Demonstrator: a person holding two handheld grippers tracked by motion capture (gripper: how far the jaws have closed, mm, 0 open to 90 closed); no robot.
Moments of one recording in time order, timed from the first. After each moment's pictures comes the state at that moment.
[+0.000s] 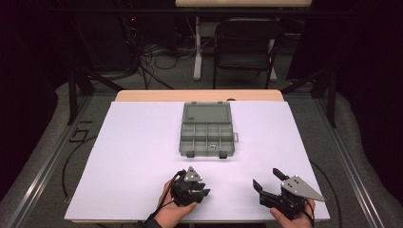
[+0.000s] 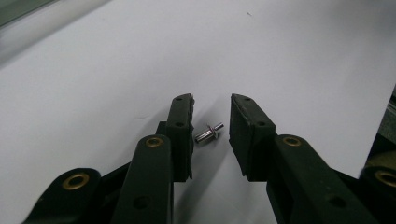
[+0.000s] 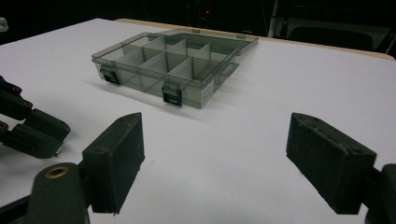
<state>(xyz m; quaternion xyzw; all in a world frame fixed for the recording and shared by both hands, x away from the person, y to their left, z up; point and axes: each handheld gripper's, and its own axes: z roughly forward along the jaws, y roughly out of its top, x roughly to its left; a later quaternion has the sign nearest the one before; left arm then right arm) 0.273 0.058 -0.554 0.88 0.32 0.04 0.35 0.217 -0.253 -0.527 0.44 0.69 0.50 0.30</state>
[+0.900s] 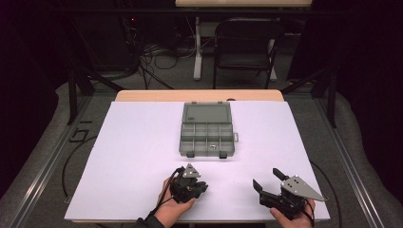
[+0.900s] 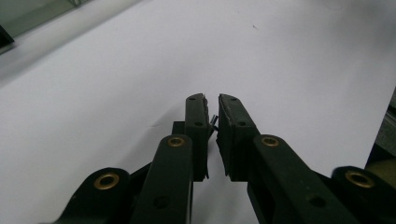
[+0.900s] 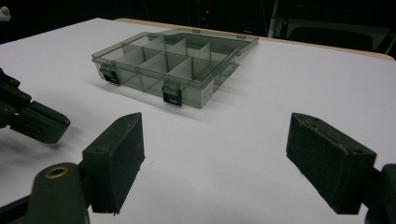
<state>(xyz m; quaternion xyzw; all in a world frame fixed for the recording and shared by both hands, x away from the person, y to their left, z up) 0.280 0.063 -0.545 0.87 0.34 0.03 0.37 0.217 -0.253 -0.526 0.44 0.69 0.50 0.30</state>
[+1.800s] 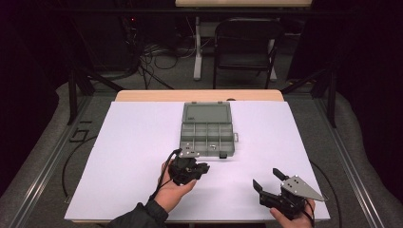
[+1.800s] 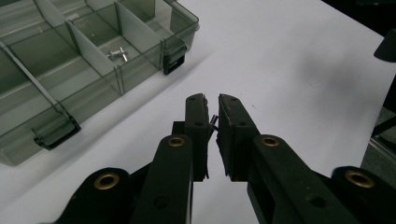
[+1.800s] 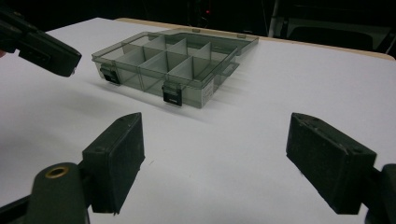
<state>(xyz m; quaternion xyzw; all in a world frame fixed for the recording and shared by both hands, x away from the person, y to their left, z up) 0.310 0.061 -0.495 0.84 0.35 0.05 0.41 0.216 -0.253 -0.526 0.44 0.69 0.49 0.30</state>
